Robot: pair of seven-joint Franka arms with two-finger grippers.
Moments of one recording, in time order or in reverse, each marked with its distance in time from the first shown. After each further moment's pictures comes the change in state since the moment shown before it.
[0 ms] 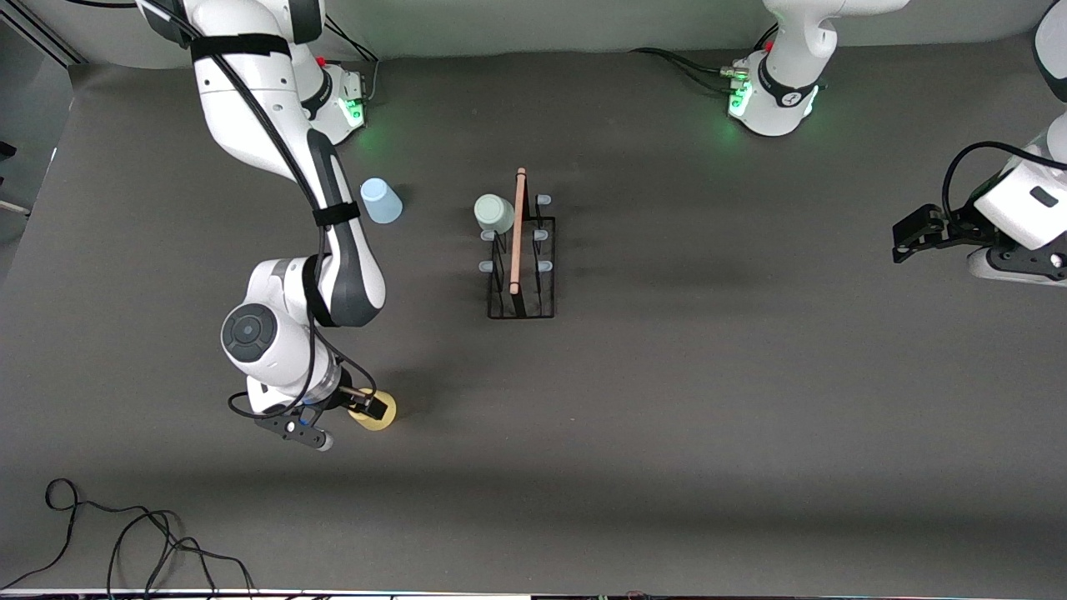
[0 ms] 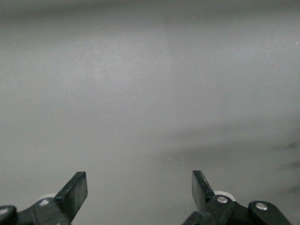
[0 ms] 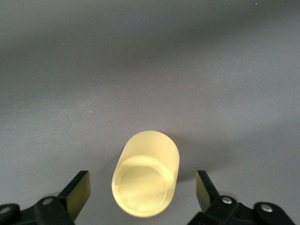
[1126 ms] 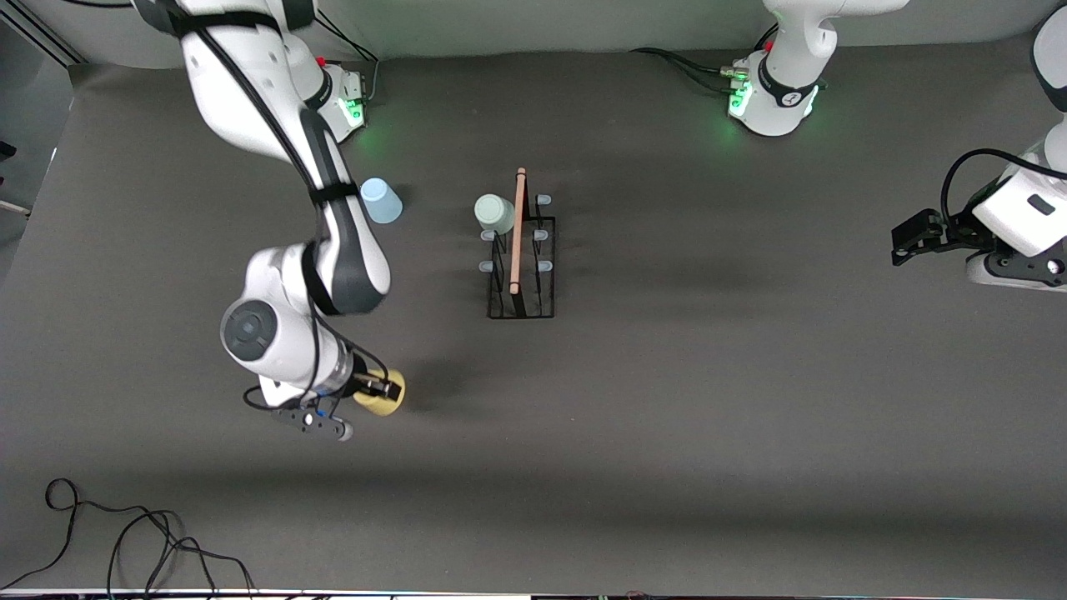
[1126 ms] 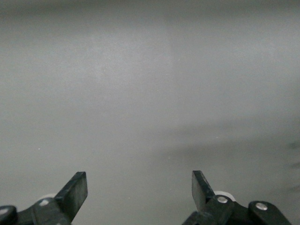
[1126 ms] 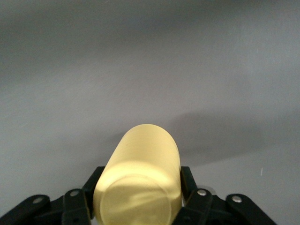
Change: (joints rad) left arm 0.001 0.012 0.004 -0.001 0.000 0.000 0.000; right arm 0.022 -0.132 0.050 0.033 -0.007 -0.226 0.047
